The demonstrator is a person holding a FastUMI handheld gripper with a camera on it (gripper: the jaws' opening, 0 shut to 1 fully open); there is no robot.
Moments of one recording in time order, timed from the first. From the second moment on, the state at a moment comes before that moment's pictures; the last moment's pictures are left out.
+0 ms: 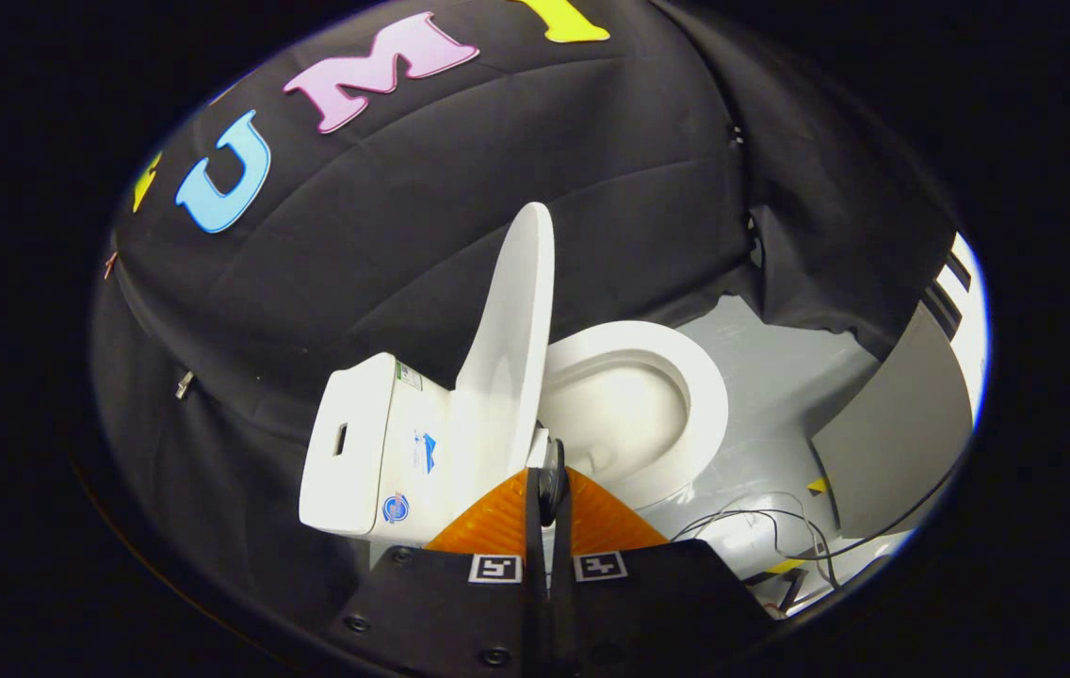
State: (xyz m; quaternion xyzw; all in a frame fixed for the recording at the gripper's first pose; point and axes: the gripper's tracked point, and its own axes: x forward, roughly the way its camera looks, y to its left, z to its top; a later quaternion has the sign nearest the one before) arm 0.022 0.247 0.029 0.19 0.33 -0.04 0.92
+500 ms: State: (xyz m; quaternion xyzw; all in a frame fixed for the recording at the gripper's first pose) arm 0.023 0.332 0.067 0.11 0.32 -0.04 0.94
